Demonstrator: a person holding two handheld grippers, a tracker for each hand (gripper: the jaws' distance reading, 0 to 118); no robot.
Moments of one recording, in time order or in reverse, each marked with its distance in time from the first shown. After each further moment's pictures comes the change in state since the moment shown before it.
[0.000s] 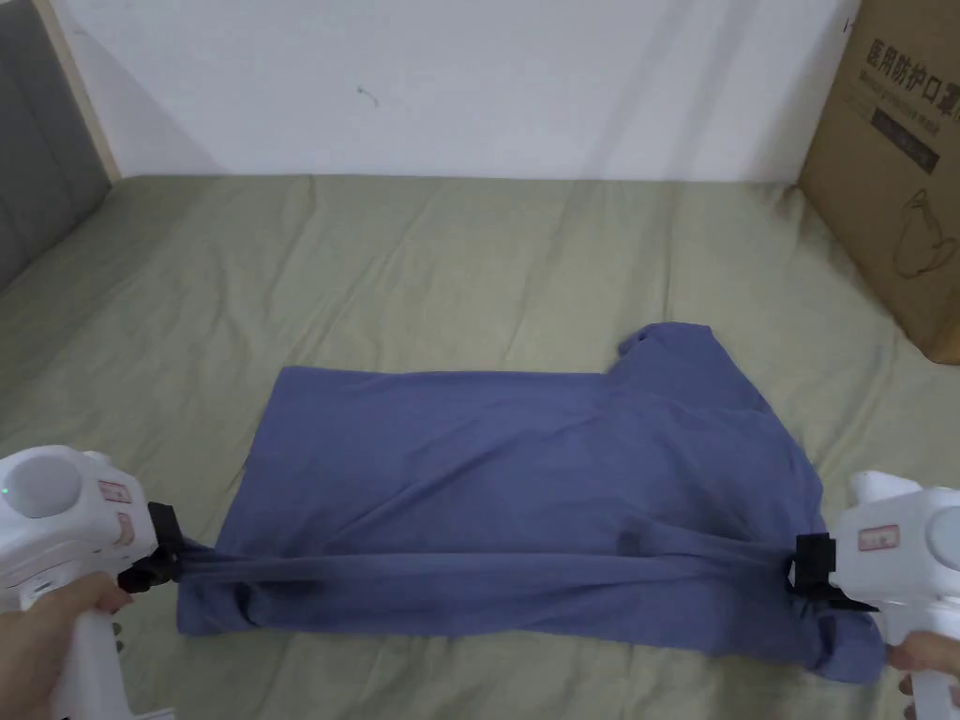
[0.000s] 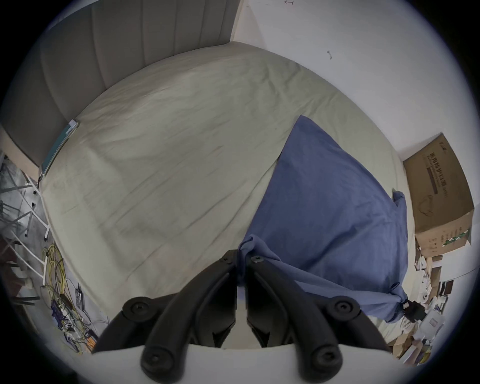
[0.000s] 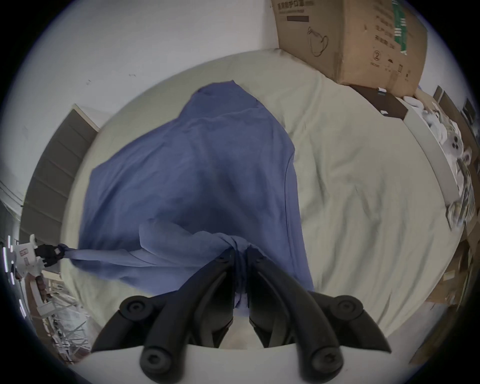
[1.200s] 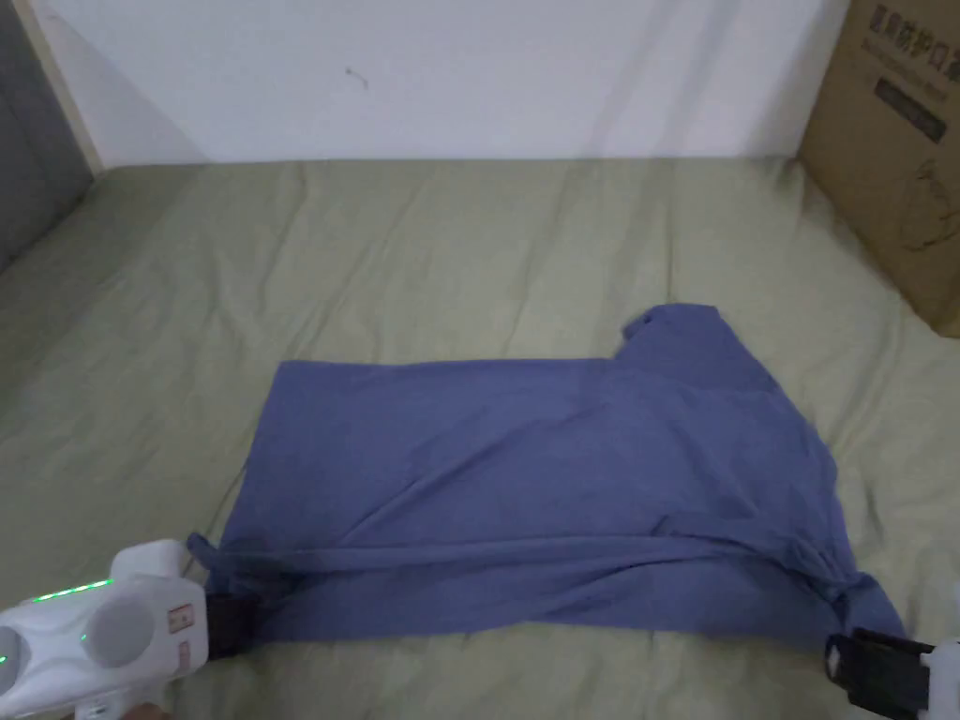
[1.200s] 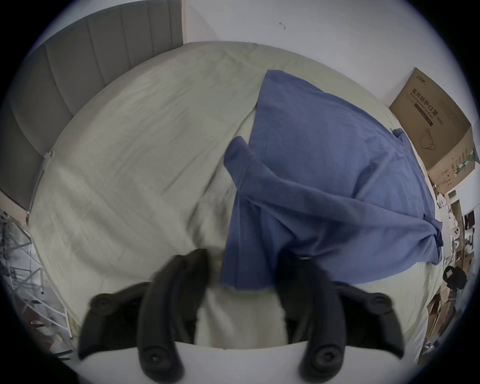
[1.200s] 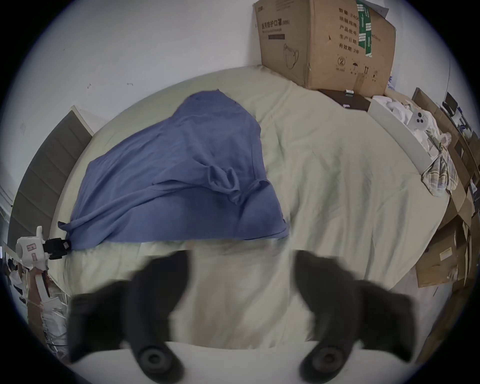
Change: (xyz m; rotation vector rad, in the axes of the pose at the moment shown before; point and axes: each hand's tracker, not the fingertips) left arm -0.019 -0.064 -0.052 0.022 -0.007 -0.301; right arm 0.019 -0.106 0.042 0.123 -0.066 -0.029
